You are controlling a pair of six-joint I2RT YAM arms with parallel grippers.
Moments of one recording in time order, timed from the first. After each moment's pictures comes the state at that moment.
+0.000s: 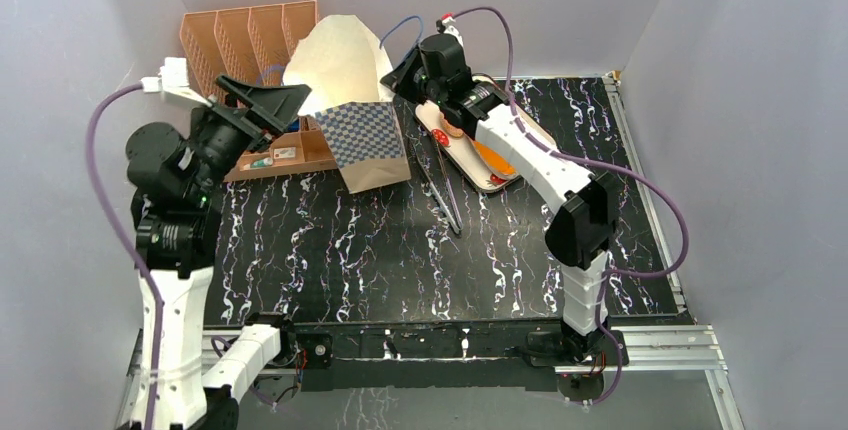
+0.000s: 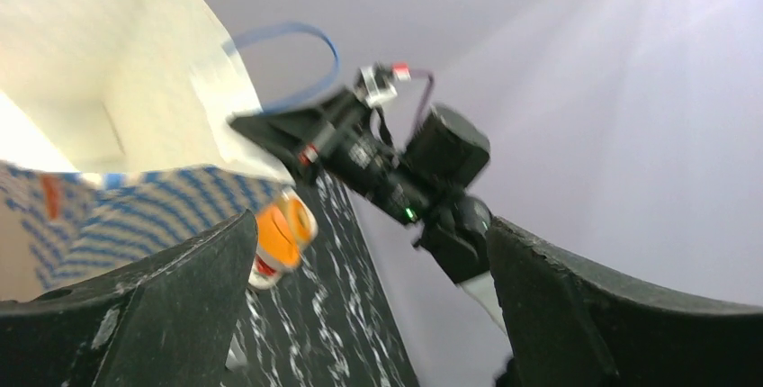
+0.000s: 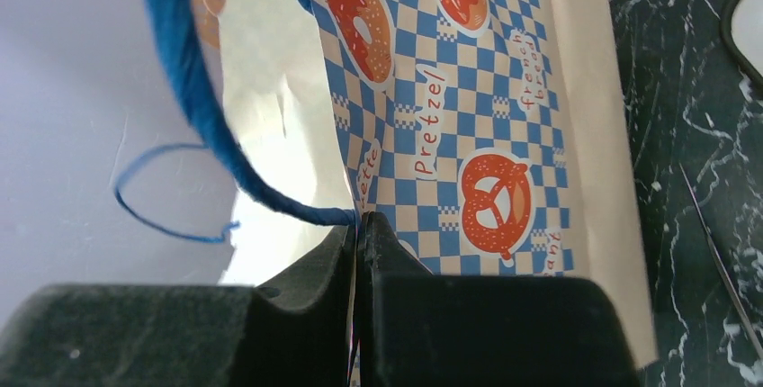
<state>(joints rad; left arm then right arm) -0.05 0.90 1.36 -0.39 0.44 -0.92 0.65 1.98 2.04 -0.35 0.04 0.91</state>
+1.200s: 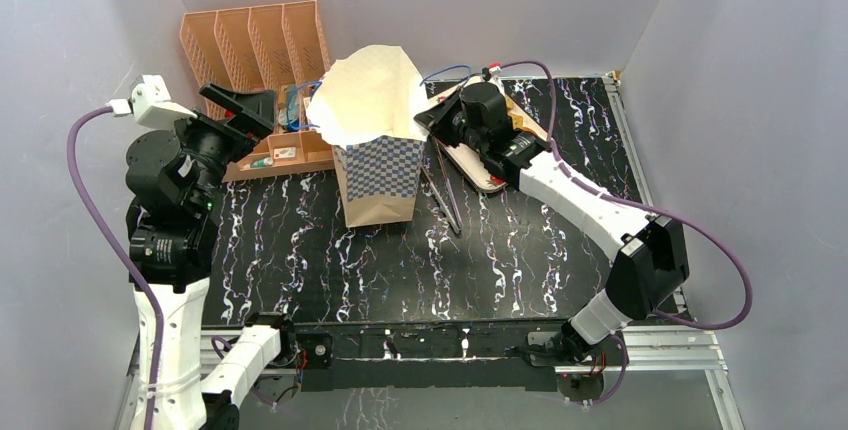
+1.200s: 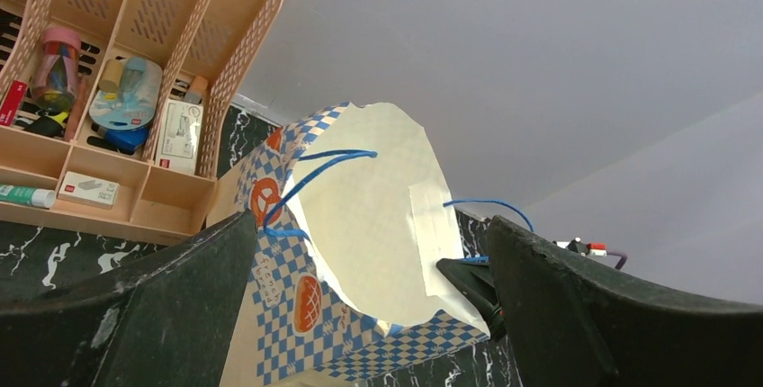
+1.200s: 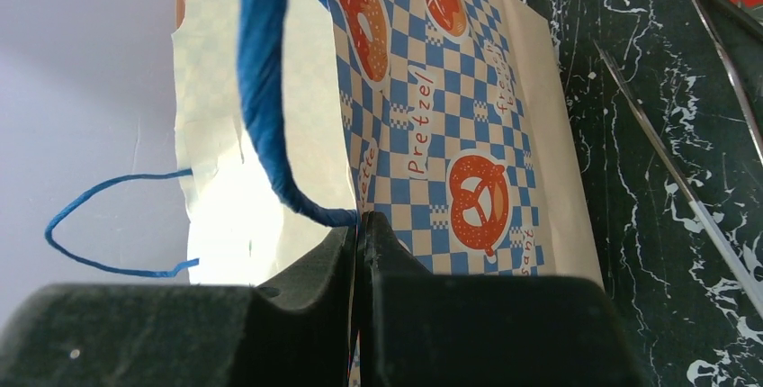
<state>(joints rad) -0.05 0.84 1.38 -0.57 -0.01 -0.69 0.63 1.56 1.39 -0.15 0.09 1.10</state>
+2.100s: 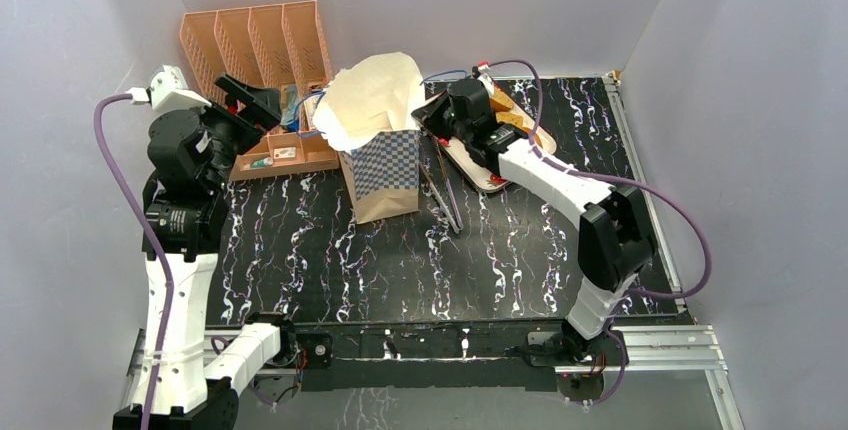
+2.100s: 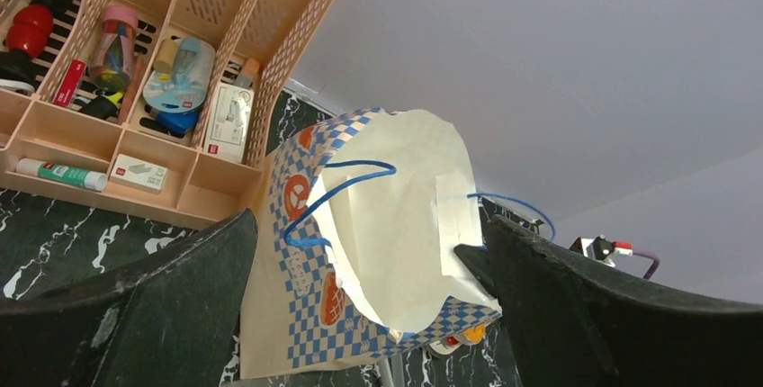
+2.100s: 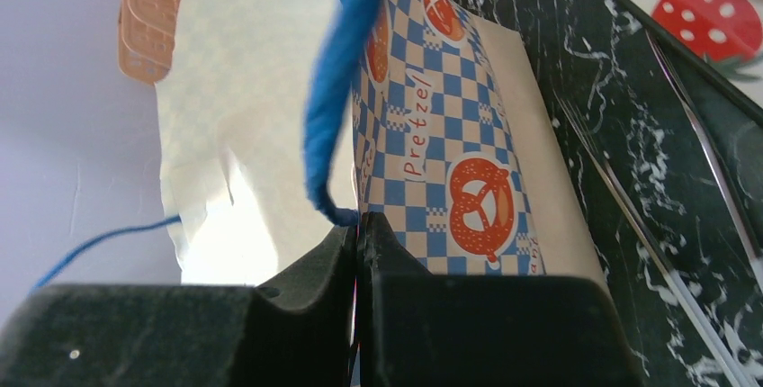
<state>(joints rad) -0.05 0.92 1.36 -0.56 -0.08 -0.65 0.59 1.71 1.40 -0.06 0.10 1.07</state>
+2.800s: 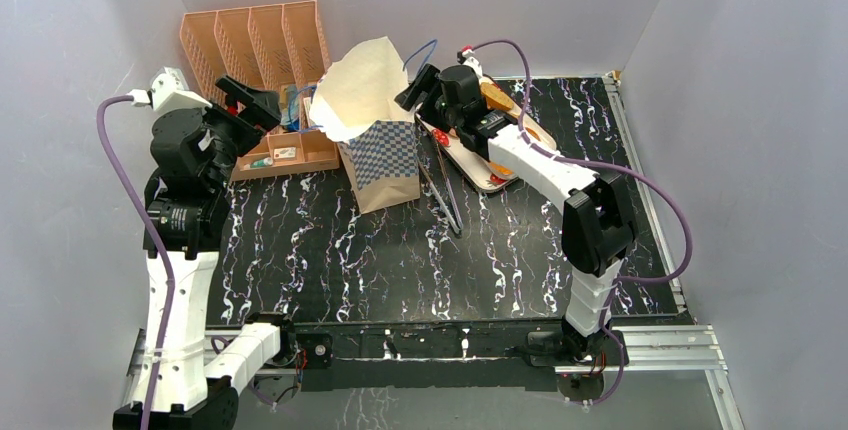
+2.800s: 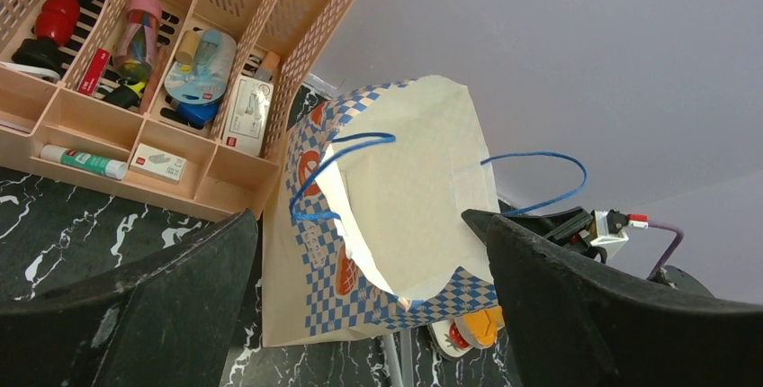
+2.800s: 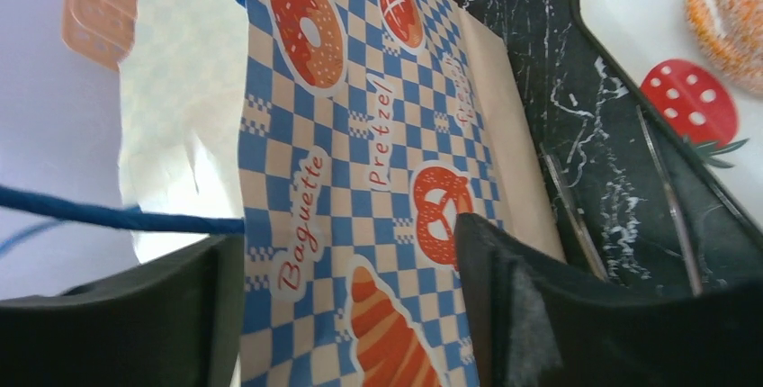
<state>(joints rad) -0.05 0.93 1.36 -0.59 -0.12 -0.65 0.57 1.86 1.60 -0.10 0.07 0.91</state>
